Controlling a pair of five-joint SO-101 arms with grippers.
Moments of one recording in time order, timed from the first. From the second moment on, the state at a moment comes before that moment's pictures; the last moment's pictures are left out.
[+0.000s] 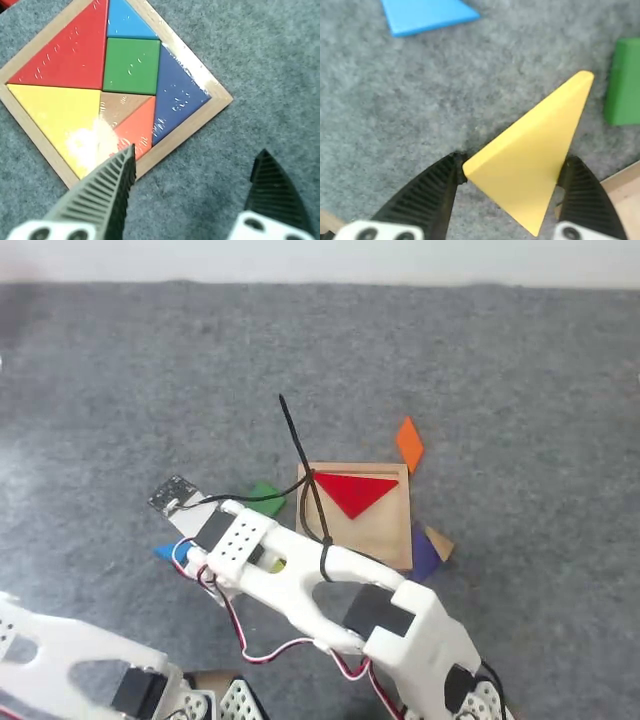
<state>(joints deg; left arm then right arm) -76.6 62.9 -65.5 79.4 -12.2 -64.3 27.7 -1.7 67.7 -10.9</state>
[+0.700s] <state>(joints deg) -76.6 62.9 -65.5 79.4 -12.2 -58.5 27.6 -2.4 70.2 -9.3</state>
